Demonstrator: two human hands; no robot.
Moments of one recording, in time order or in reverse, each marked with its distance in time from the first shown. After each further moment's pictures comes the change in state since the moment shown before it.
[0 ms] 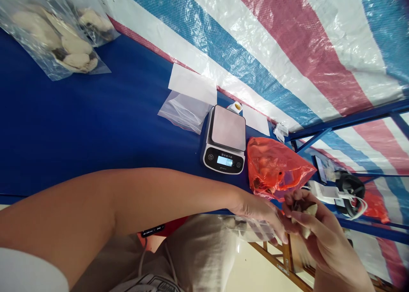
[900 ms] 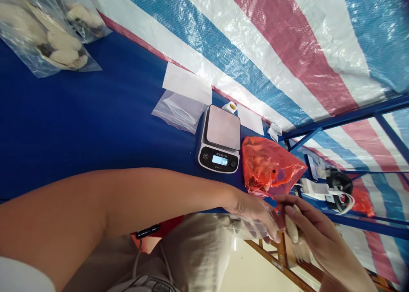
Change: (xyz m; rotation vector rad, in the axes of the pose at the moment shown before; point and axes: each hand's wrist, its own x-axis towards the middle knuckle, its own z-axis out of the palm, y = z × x) left_hand 0.000 -0.001 0.002 0.095 -0.011 0.064; right_hand -0.013 -0.005 -0.017 -0.403 -0.093 0.013
